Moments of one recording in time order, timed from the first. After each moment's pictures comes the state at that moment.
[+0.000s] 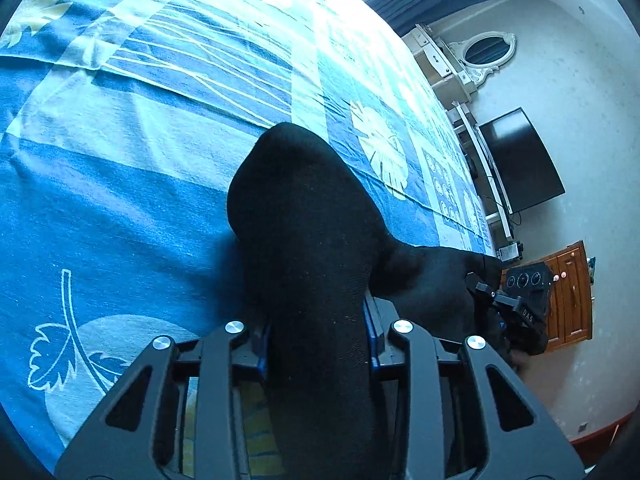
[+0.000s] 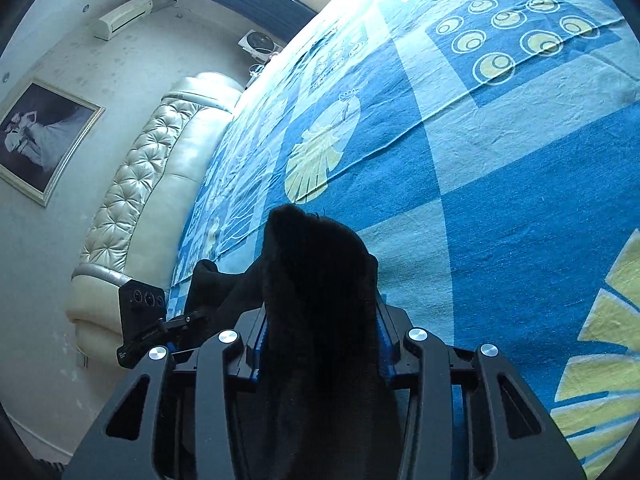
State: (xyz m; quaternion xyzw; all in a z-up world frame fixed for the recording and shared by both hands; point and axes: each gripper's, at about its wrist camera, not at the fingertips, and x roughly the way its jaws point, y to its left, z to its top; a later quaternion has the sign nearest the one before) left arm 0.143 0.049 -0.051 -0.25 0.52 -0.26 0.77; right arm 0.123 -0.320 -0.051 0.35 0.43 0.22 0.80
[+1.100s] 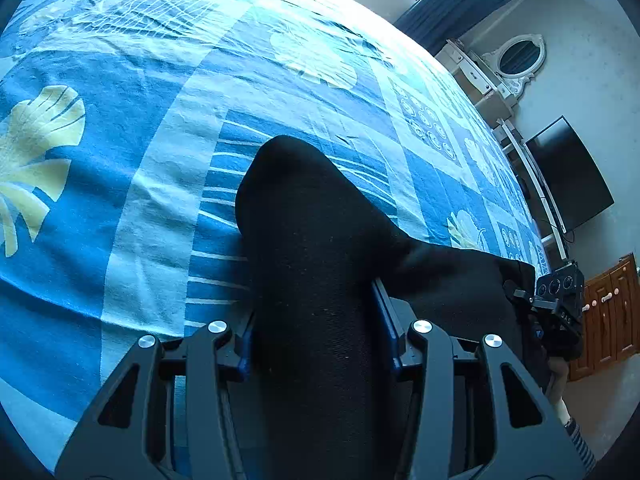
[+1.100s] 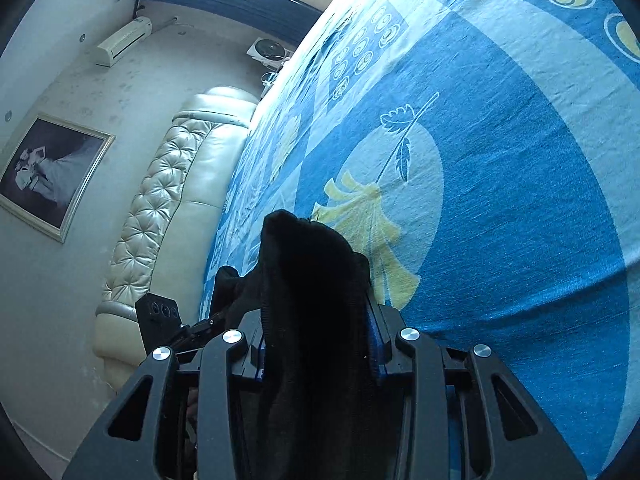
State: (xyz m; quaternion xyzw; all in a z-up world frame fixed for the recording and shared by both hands) left arm 0.254 0.098 -0.043 -0.18 0.50 -0.19 0.82; right arm 0.247 -0.279 -0.094 0.43 0.42 0.26 0.76
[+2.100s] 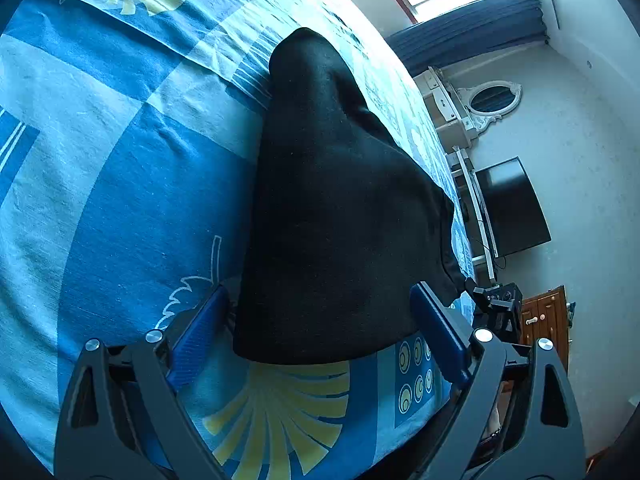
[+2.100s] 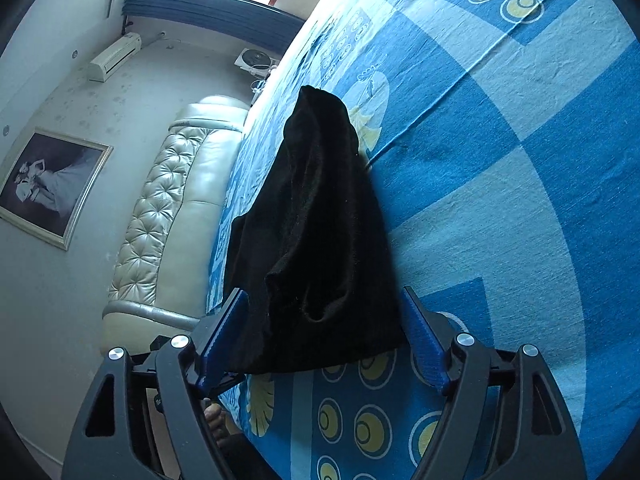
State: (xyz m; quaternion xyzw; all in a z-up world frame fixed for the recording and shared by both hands) left arm 0.104 0.131 -0.047 -0.33 0.49 -0.23 0.77; right arm 0.135 -0.274 -0.070 0.43 0.43 0.22 0.76
